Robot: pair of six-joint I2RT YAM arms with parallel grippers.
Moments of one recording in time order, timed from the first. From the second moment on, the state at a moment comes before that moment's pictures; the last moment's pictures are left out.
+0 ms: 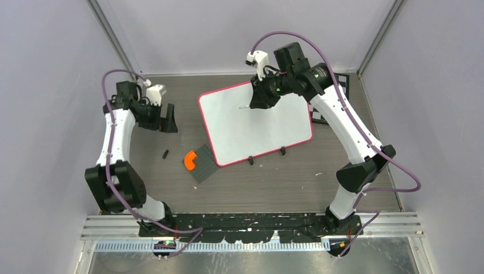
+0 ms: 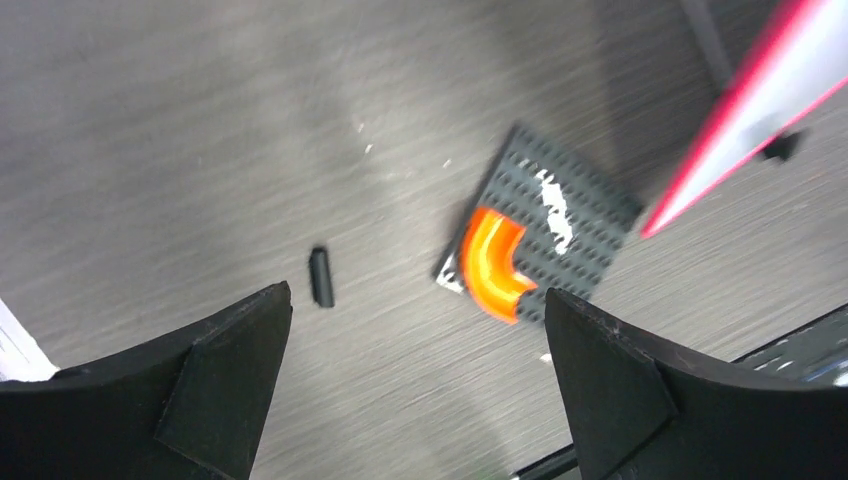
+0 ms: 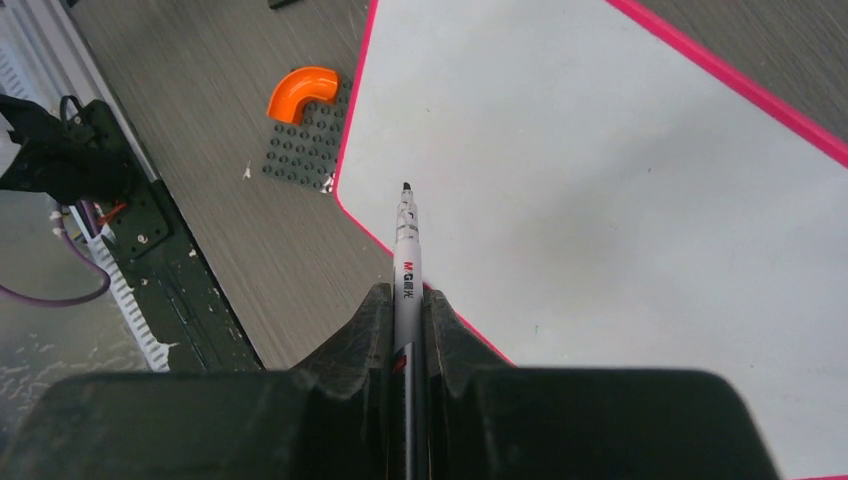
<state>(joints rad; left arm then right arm) 0.21 1.53 1.34 -0.98 0.44 0.41 0.57 1.74 2.09 -1.09 -0.43 -0.17</state>
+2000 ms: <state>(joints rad) 0.09 1.58 1.24 -0.14 0.92 -0.40 0.75 2.17 2.44 -0.88 -0.28 -0.01</state>
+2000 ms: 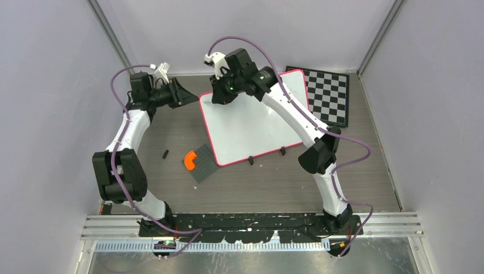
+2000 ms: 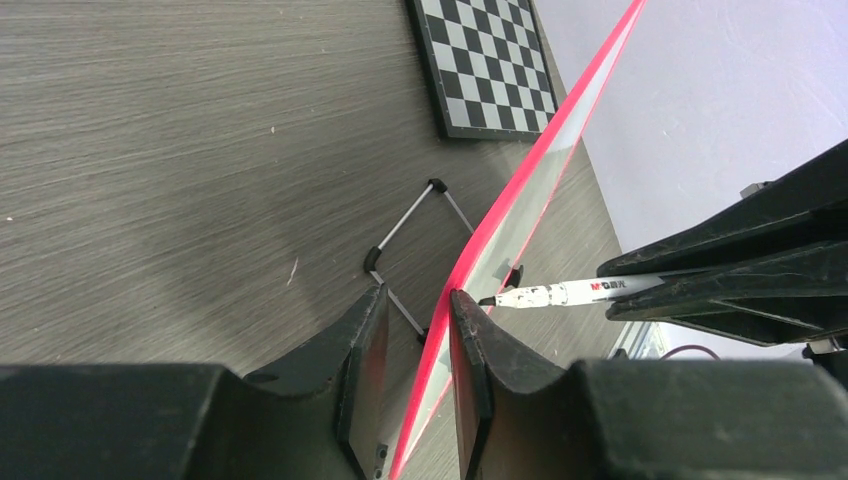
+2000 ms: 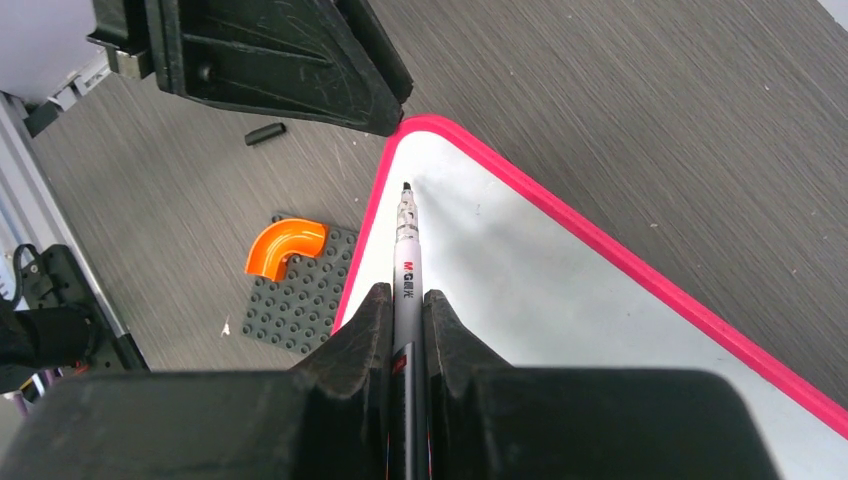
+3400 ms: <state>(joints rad) 0.06 1.63 1.25 0.01 1.01 -0.48 0.75 2.18 2.49 -0.89 -0.25 -0.03</state>
